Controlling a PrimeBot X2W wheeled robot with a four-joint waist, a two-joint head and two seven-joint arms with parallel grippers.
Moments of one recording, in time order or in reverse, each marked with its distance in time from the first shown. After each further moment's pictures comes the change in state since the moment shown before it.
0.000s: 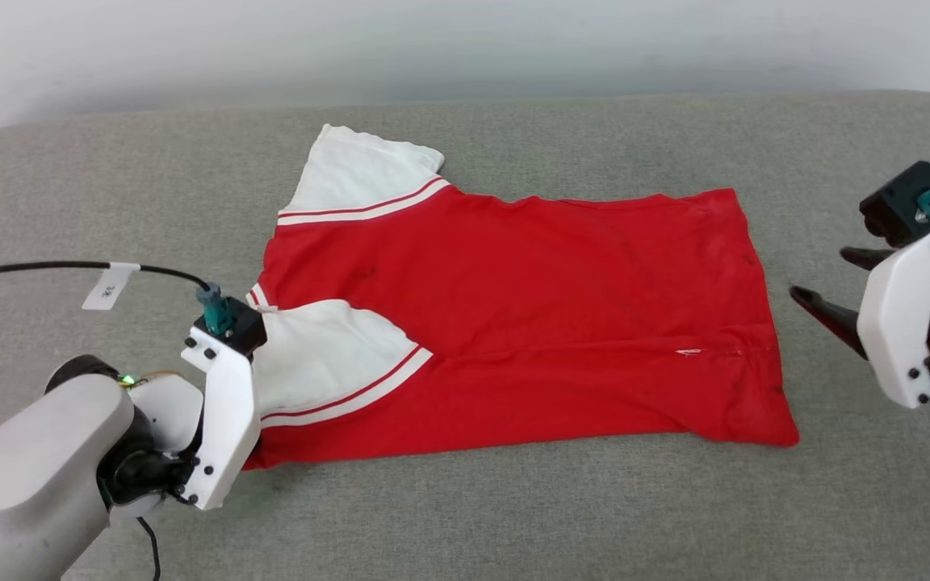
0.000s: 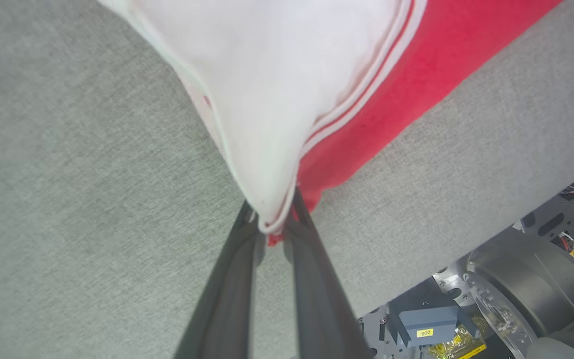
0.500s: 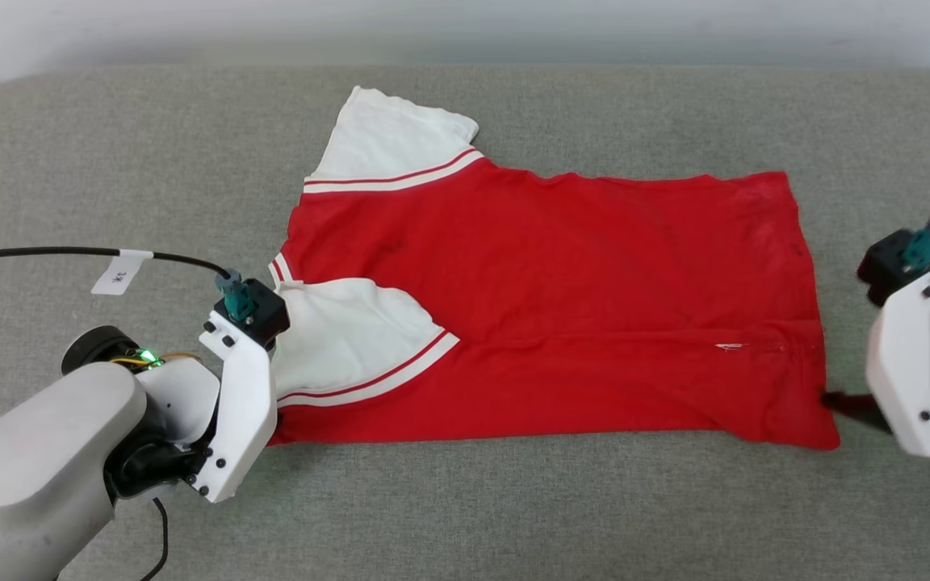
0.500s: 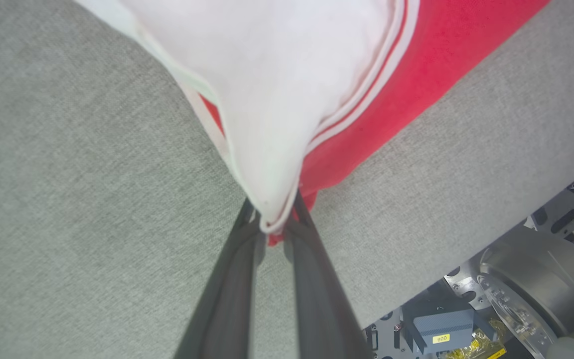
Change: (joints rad) left arm -0.048 0.026 -0.036 -0.101 0.028 -0.003 -0.043; right arm -0.019 -0.067 0.121 0.077 0.234 0.000 0.313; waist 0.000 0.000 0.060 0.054
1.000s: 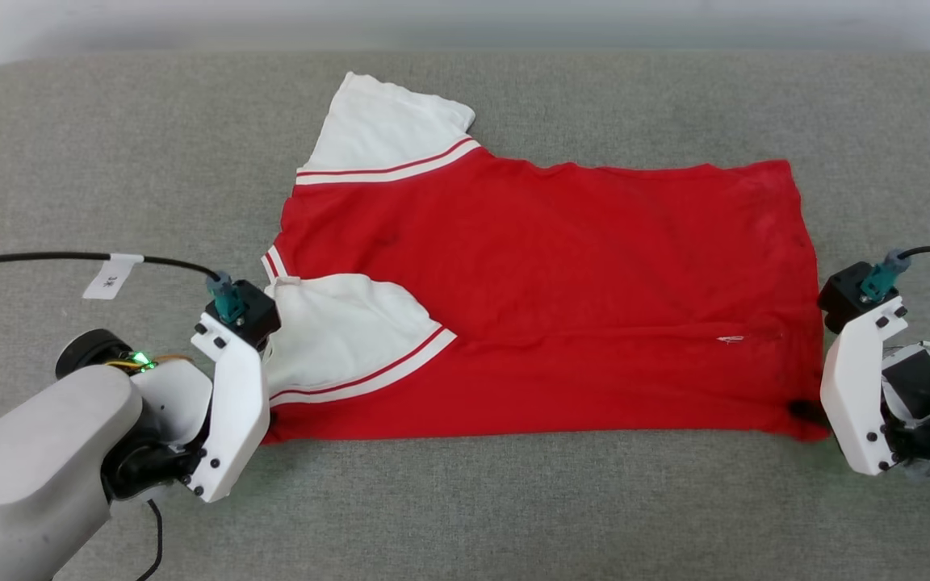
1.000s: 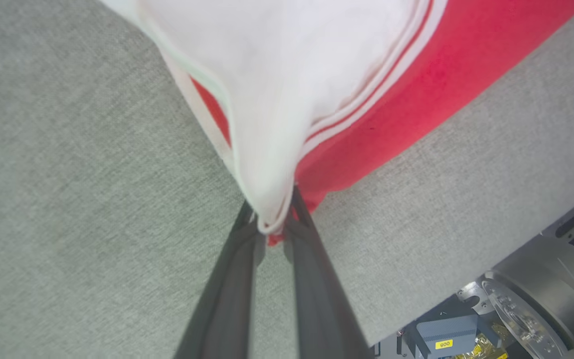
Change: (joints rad) left arm -0.013 -0.001 -0.027 0.041 -0.004 0.000 -0.049; right arm 0.041 0.129 0.041 0.157 -0.010 0.000 -0.131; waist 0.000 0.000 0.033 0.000
